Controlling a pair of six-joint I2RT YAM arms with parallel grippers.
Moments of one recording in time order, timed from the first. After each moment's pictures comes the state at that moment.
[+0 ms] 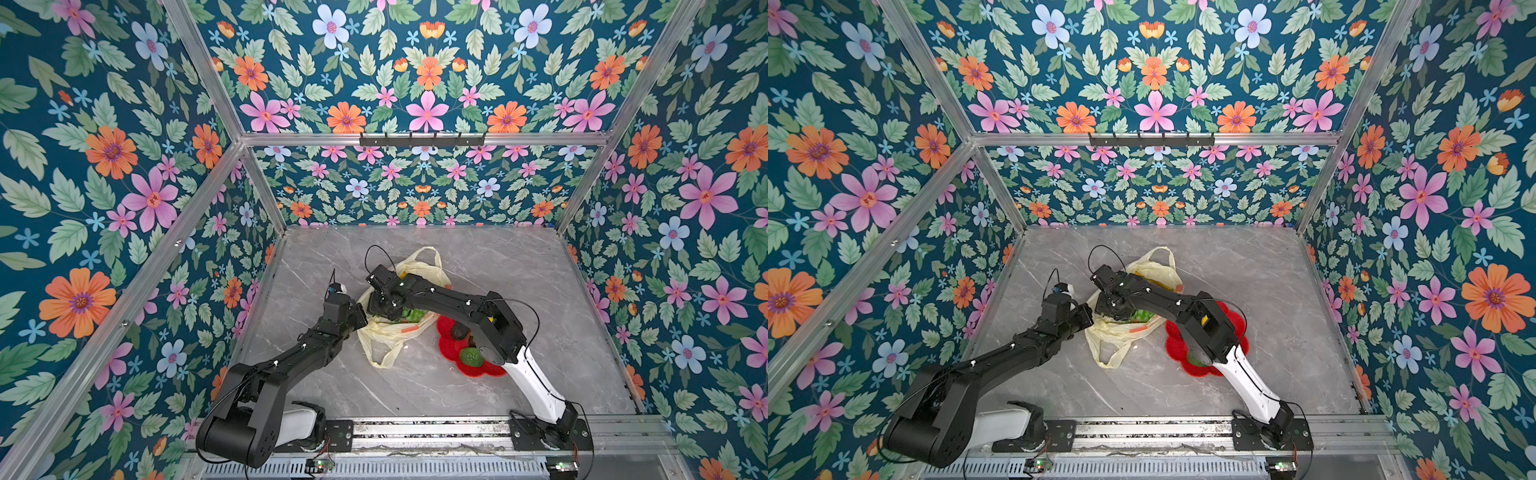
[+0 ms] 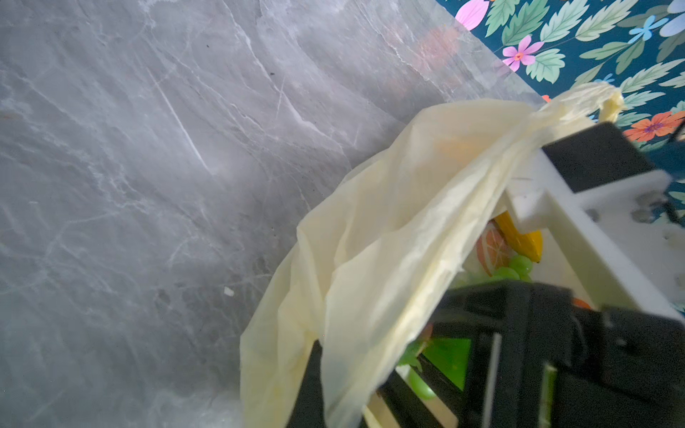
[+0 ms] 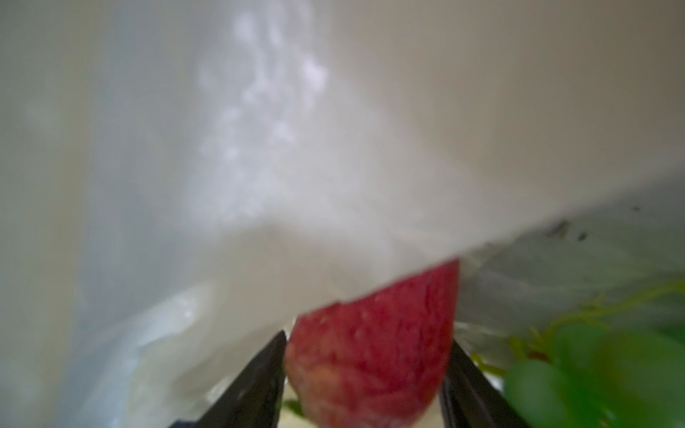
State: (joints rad) left arm -0.32 1.28 0.45 0.17 0.01 -0.62; right arm 0.90 2.40 2.02 -0.69 -0.06 1.02
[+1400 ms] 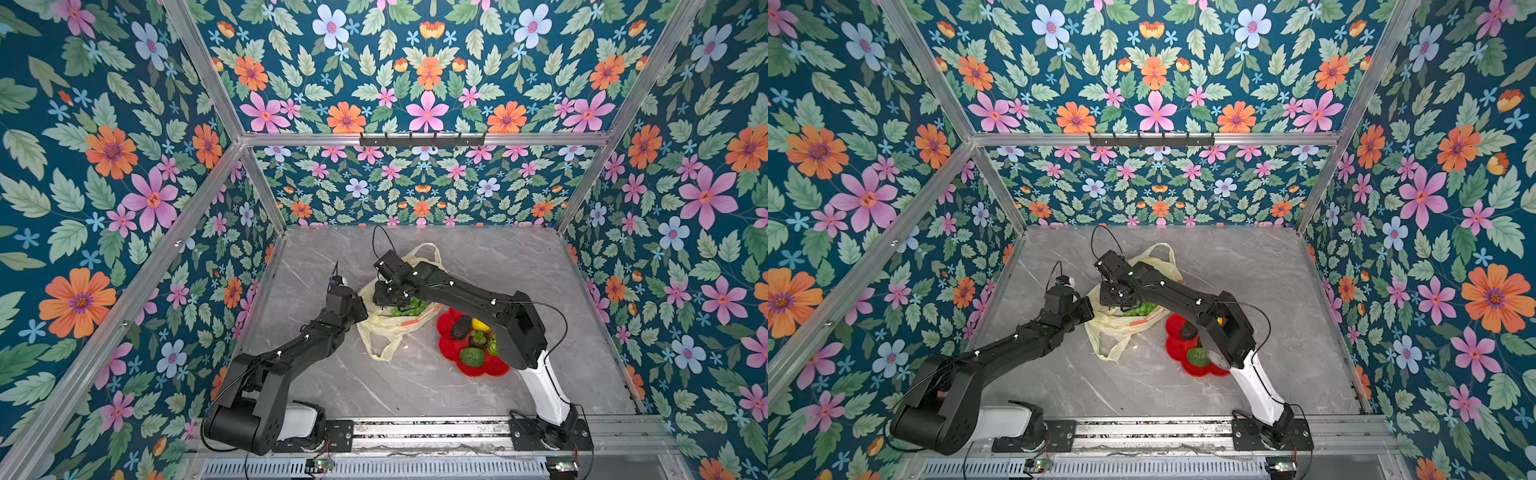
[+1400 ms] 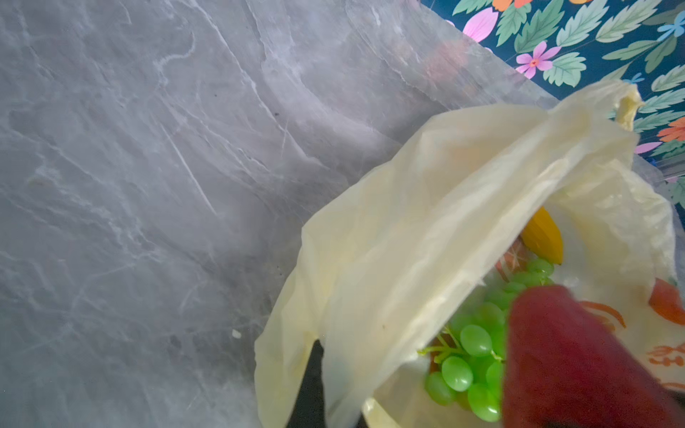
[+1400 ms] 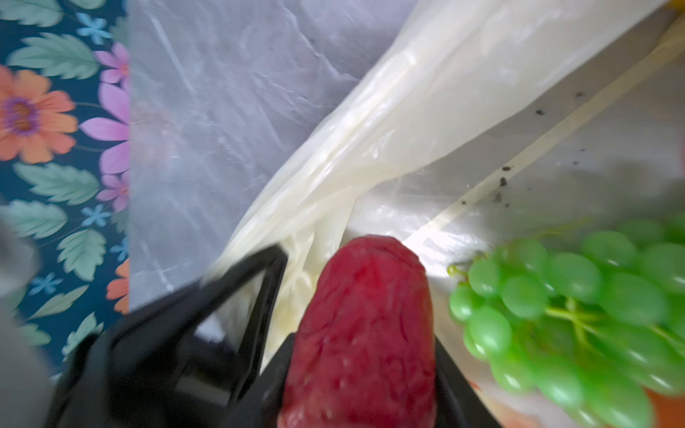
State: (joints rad) left arm -0.32 1.35 0.55 0.13 -0.07 -0.55; right arm 0.88 2.15 1.92 -0.74 -0.08 0.77
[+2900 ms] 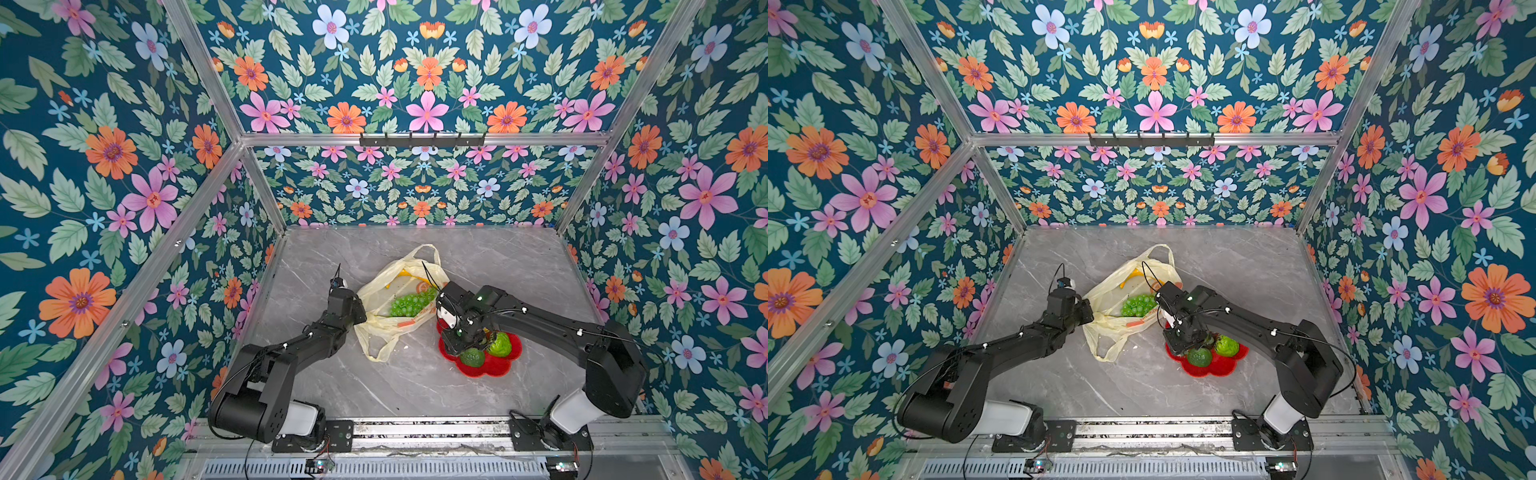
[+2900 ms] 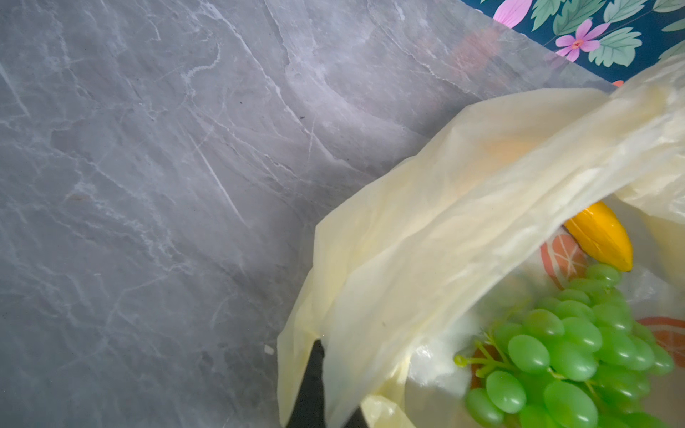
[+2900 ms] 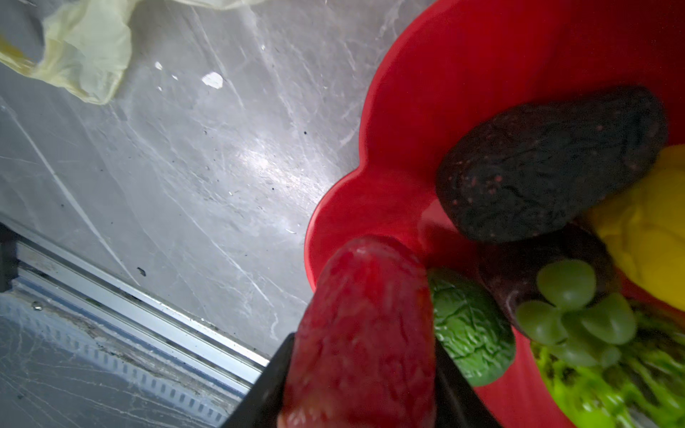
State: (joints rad) left arm -0.32 1.40 0.51 0.21 -0.12 -0.49; right arm 0.80 1.61 1.19 -1.02 -0.11 0.32
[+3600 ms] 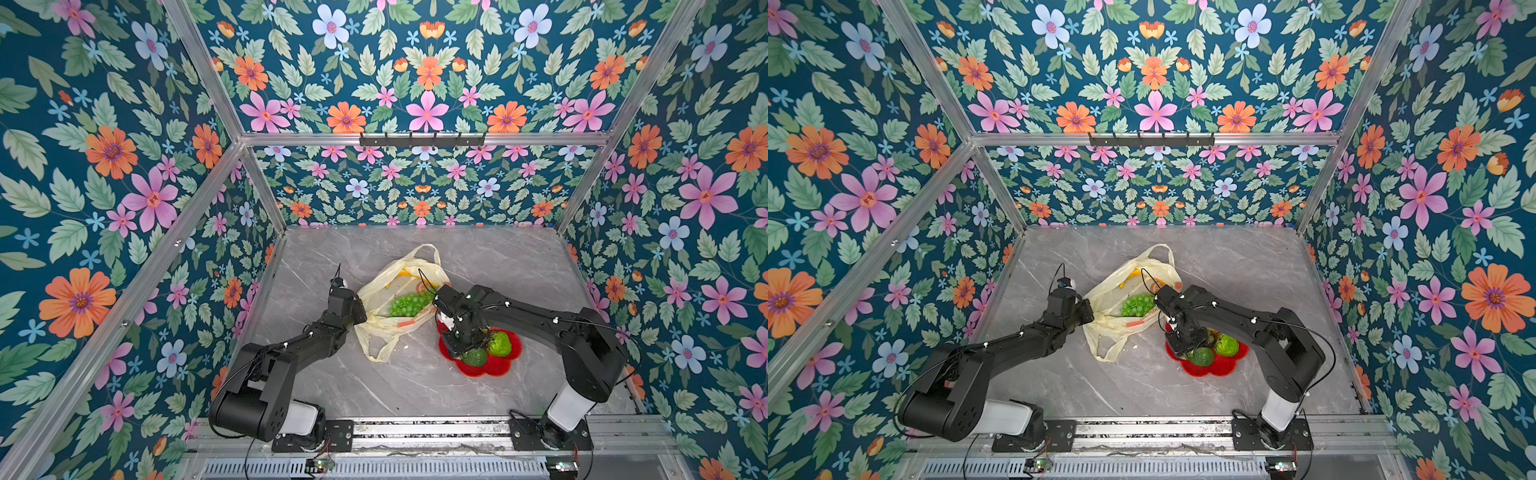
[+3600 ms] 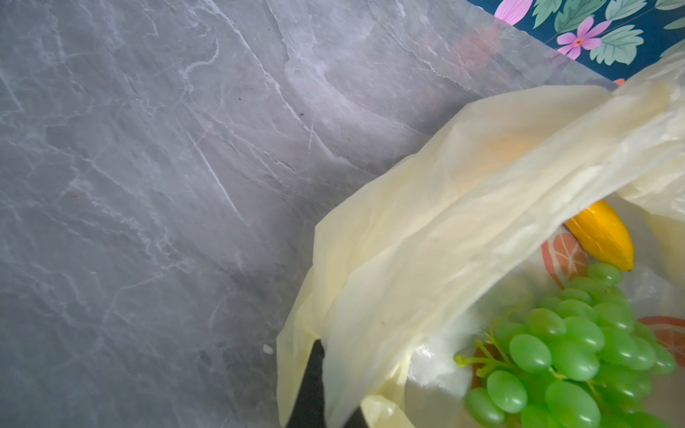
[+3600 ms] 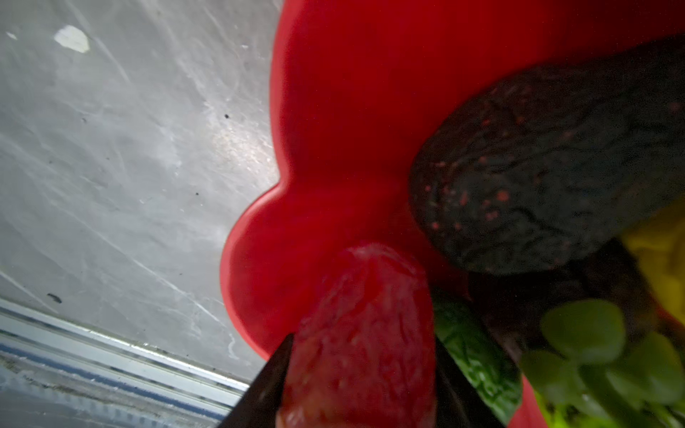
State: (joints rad) left arm -0.32 1.41 0.51 0.21 -0.11 -0.50; right arm 0.78 1.71 1.20 -1.04 -0.07 0.31
